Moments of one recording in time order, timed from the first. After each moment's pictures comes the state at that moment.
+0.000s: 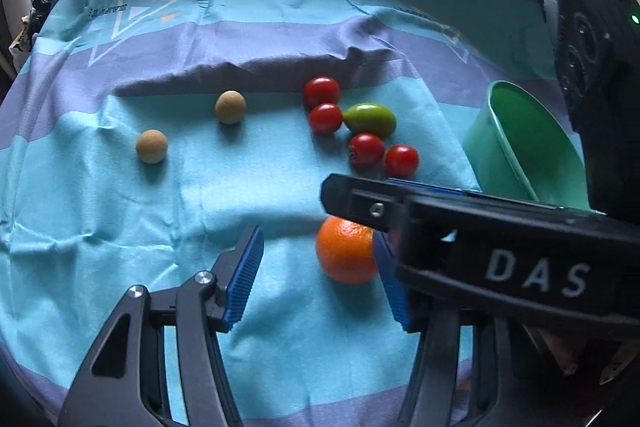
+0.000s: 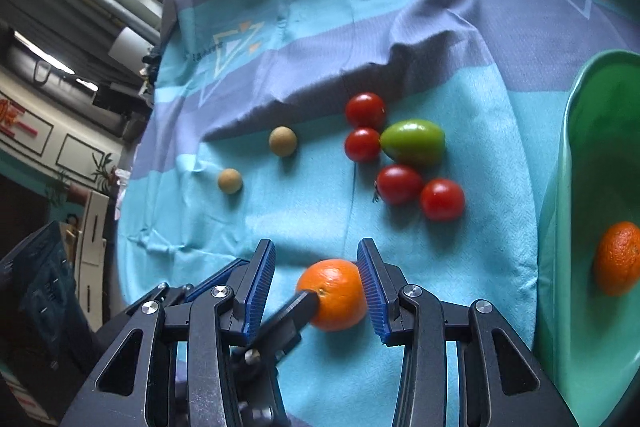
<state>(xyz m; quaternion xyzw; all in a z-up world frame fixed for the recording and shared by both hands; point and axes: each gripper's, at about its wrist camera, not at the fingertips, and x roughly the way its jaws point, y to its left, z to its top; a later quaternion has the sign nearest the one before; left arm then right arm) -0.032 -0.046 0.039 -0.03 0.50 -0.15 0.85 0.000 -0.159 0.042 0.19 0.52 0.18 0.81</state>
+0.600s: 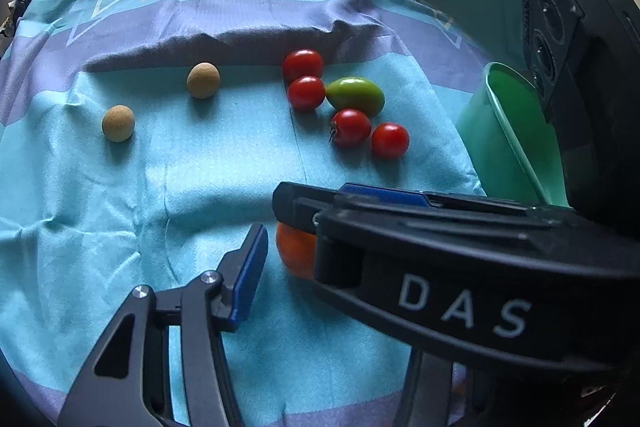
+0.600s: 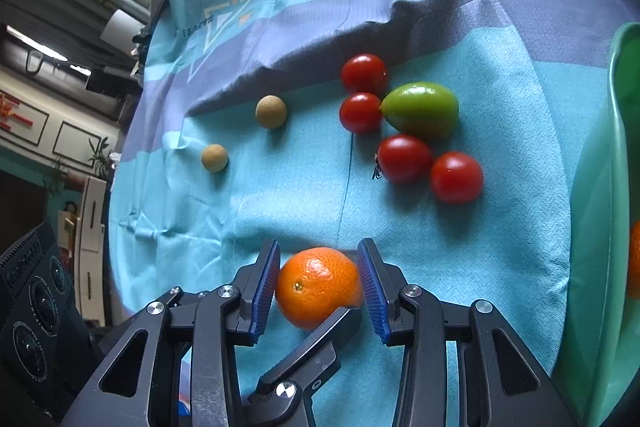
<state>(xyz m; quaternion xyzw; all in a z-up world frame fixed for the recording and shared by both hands) -0.026 -0.055 0.019 -0.05 0.52 -0.17 0.84 0.007 -0.153 0.021 0.19 0.55 0.19 0.79</state>
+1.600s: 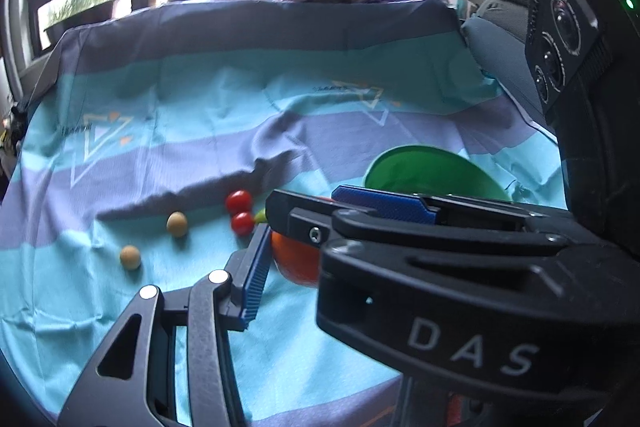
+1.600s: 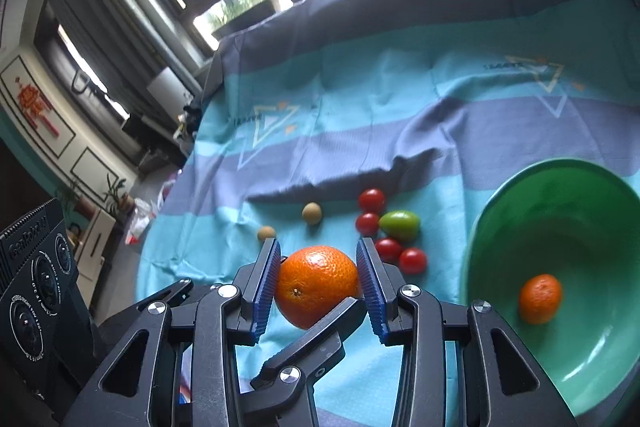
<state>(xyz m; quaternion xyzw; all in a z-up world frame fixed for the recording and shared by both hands) -0.067 -0.097 0.128 0.02 0.36 -0.24 0.90 -0.050 -0.197 0.129 0.17 0.38 0.19 0.89</state>
